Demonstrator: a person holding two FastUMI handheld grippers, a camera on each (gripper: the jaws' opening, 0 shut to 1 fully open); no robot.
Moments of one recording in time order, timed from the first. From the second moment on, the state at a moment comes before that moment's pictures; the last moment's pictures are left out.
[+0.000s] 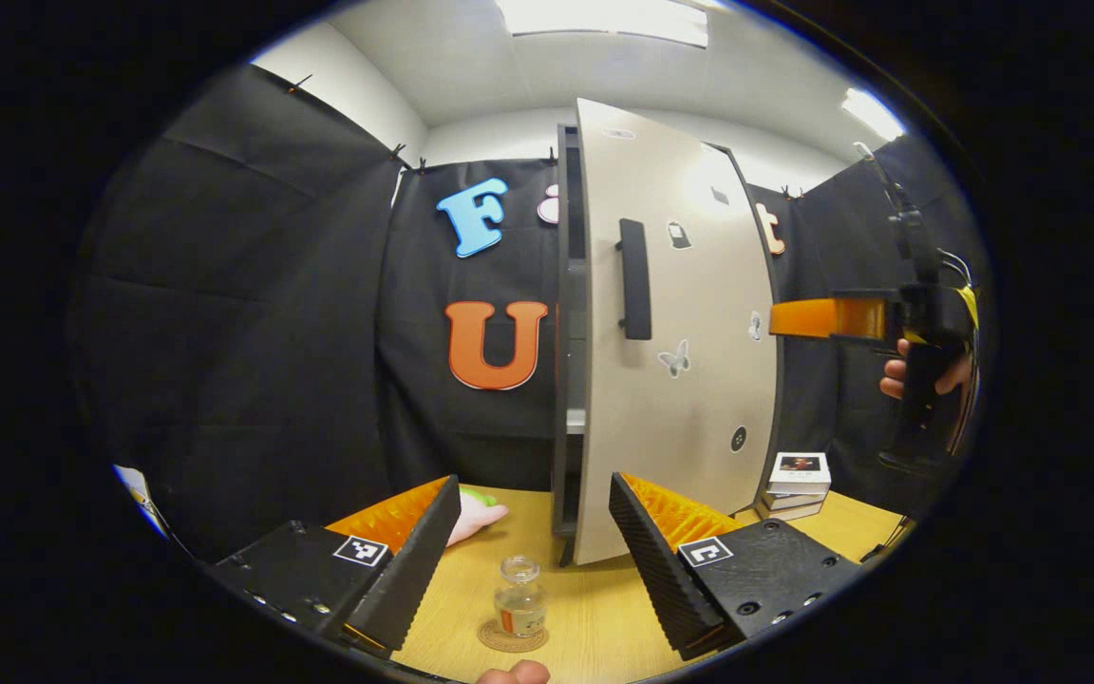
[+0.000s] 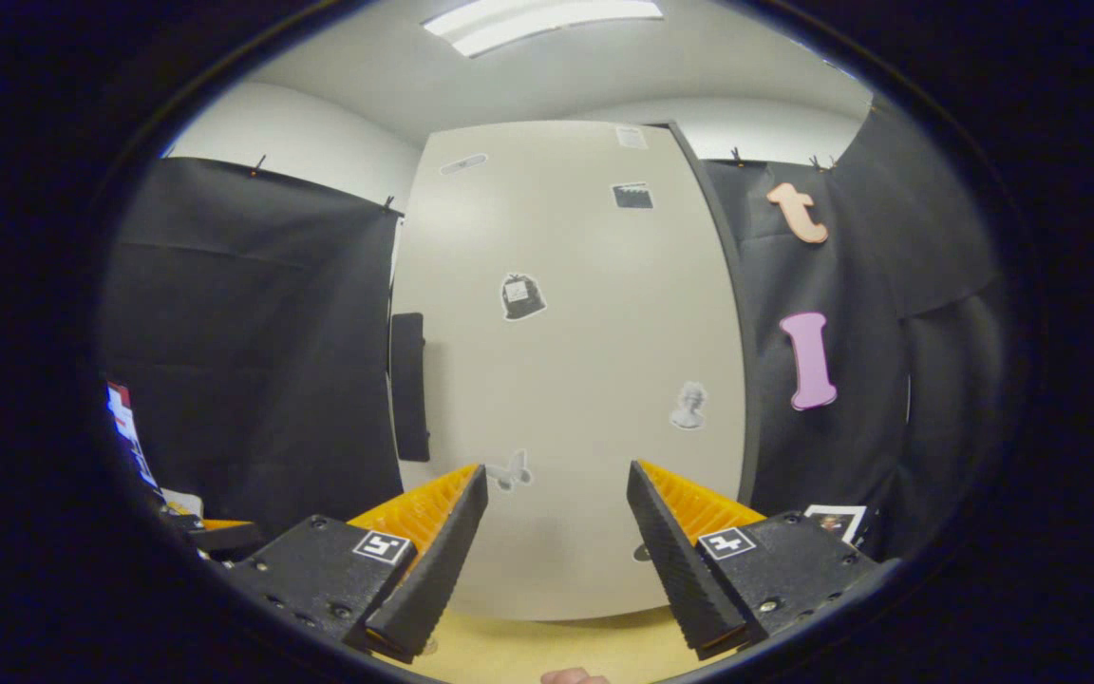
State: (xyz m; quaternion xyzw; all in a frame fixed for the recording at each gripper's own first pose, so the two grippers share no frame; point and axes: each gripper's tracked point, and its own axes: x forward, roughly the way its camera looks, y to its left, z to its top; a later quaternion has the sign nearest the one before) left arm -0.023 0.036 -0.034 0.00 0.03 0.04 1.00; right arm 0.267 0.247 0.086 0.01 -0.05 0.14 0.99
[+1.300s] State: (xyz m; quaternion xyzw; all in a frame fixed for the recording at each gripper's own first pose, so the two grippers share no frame) left arm -0.040 -0.010 -0.027 0.00 0.03 0.03 1.00; right arm 0.167 0.124 0.011 0.01 -0.03 -0.01 1.00
